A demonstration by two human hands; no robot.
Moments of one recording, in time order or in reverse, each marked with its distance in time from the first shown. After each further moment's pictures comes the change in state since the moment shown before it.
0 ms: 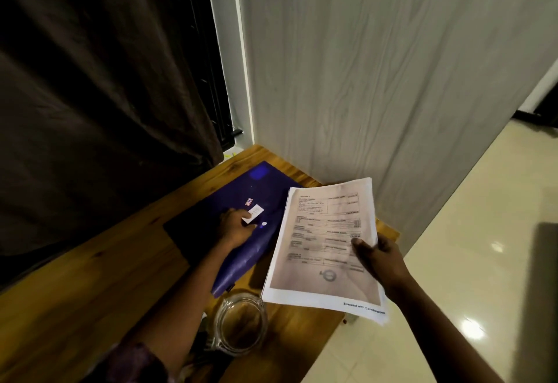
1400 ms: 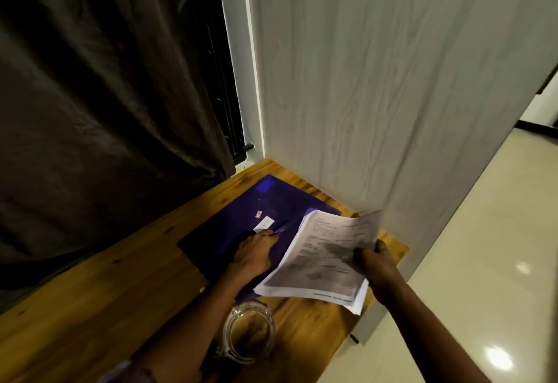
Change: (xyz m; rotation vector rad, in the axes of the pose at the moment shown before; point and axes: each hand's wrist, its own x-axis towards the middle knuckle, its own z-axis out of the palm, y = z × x) left_hand -0.059 0.045 -0.011 0.533 -0.177 0.318; right_hand -0.019 -0.035 0.030 0.032 -0.013 0.066
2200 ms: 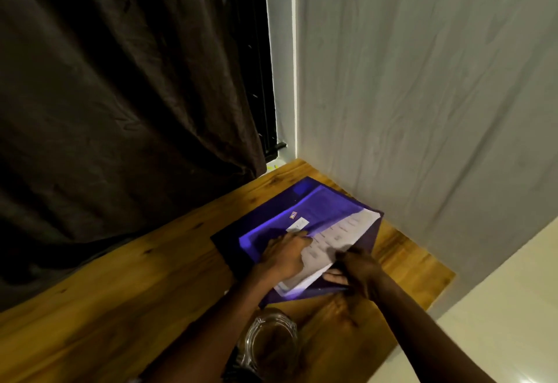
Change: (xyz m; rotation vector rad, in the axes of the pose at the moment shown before) left_hand 0.002 0.004 -0.023 -0.176 -0.080 -0.050; right_hand 0.059 0.011 0.087 0.109 -0.263 0.354
